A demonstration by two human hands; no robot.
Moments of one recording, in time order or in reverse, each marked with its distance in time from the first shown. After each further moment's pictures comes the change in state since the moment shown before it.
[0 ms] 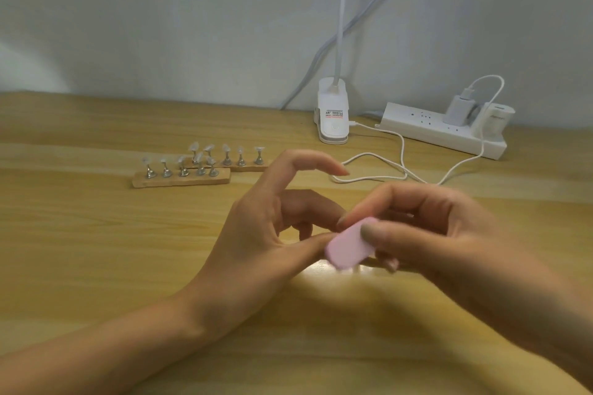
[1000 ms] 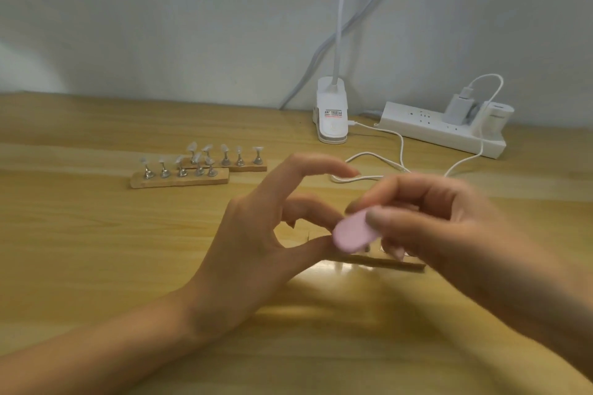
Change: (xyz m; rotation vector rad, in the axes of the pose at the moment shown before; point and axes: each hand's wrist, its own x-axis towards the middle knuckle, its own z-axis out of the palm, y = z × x) left_hand 0.001 0.007 -0.001 0.219 0.018 0.091; right_hand 0.002 -0.001 -0.001 -0.012 0.048 0.011
